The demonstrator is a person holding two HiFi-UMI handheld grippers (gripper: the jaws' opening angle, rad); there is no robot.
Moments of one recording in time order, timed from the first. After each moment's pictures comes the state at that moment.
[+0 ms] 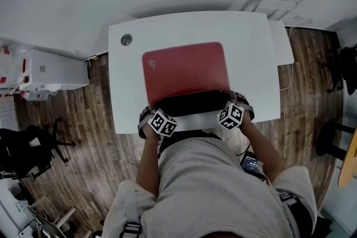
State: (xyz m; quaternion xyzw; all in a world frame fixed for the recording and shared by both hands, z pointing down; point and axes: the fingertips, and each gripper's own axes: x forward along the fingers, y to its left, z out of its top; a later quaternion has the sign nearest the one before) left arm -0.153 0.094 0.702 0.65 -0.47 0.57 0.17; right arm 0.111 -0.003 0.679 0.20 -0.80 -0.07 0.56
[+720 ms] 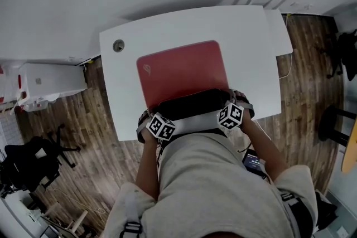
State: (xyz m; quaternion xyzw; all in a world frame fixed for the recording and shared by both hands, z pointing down) left arm -0.154 0.089 0.703 0.66 -0.41 0.59 0.20; right arm 0.107 -0.015 0.680 0.20 -0.80 -0.05 0.56
